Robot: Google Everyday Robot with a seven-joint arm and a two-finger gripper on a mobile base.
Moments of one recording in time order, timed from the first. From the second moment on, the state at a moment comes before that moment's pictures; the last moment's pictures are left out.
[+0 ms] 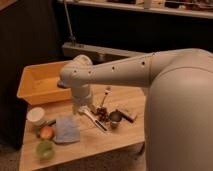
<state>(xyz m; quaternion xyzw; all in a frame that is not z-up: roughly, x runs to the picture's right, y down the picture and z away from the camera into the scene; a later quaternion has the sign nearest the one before) -0.106 0.101 0.703 -0.26 0.23 0.64 0.68</state>
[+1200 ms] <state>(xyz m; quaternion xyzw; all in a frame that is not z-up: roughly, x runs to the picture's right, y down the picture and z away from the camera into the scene) -0.041 0.084 0.738 -0.26 0.15 0.66 0.69</state>
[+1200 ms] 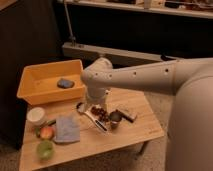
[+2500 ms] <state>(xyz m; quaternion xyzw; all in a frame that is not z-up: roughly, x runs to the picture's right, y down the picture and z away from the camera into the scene) 0.097 0.038 0.809 -0.24 0.04 0.56 0.79</state>
